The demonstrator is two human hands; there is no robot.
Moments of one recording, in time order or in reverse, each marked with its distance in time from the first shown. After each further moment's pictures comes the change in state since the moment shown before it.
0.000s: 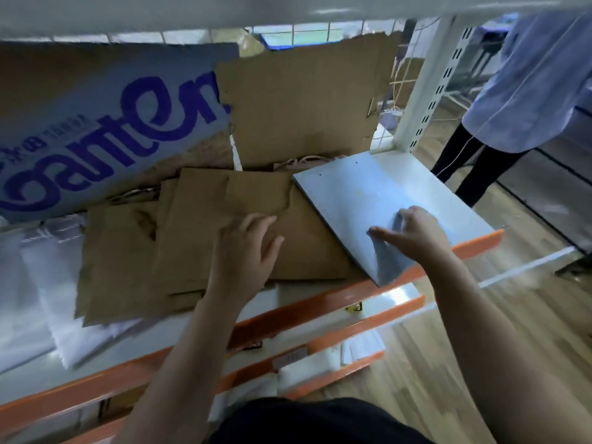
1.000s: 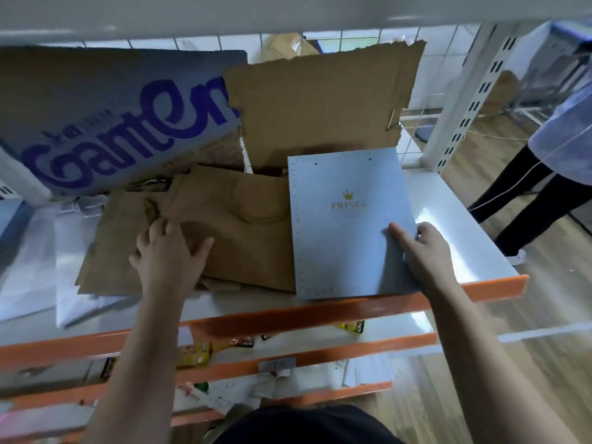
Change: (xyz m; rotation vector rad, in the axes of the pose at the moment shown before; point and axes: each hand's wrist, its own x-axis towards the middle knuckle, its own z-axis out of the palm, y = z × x) left_hand -0.016 -0.014 -0.021 0.346 0.031 -0.826; right_hand 0.027 0.026 0.004 0.670 0.026 0.012
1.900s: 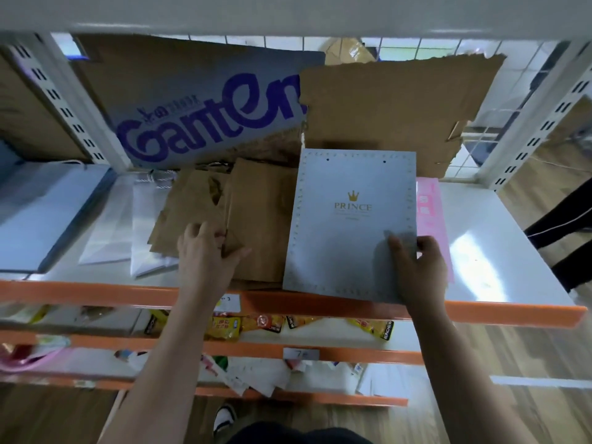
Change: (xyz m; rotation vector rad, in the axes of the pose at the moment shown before) left_hand -0.050 -0.036 -0.020 -0.364 0.121 0.001; right_hand -0.061 -0.032 0.057 0.098 0.028 -0.142
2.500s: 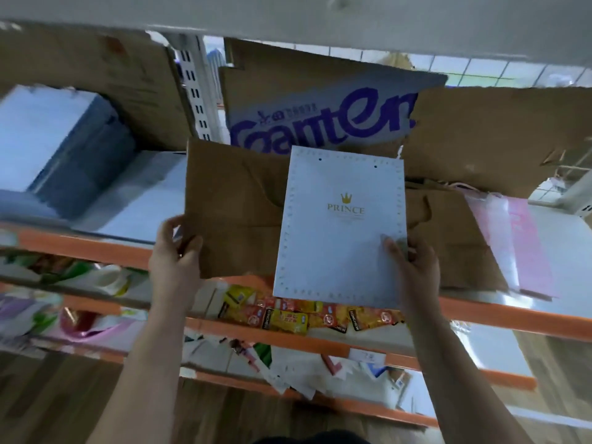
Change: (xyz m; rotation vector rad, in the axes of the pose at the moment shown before) left_hand 0.003 -0.178 -0.135 -0.678 0.212 -0.263; right_hand -0.120 -0.093 0.121 0.221 -0.173 -0.096
